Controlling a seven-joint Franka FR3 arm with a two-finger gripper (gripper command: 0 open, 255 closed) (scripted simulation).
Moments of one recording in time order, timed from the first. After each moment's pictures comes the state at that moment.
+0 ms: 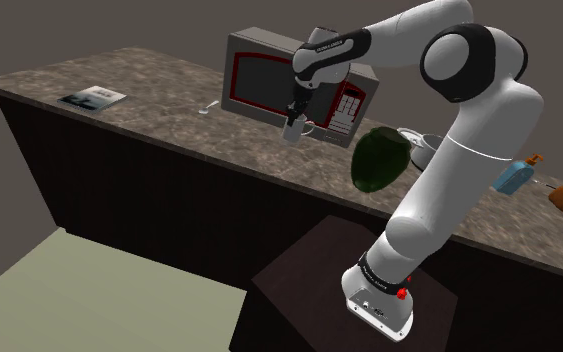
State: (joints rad) arm -0.12 0.10 -0.22 -2.03 0.05 2.23 -0.48
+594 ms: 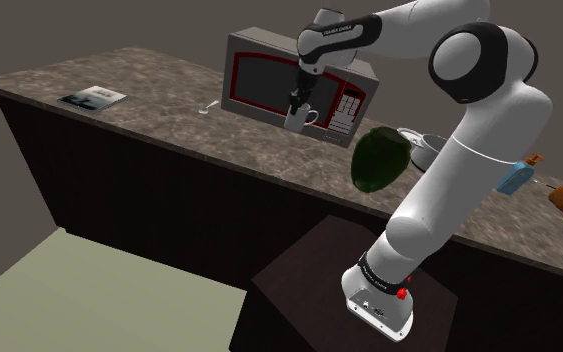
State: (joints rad) arm -0.12 0.05 -0.22 -1.96 0.03 2.11 -0.47
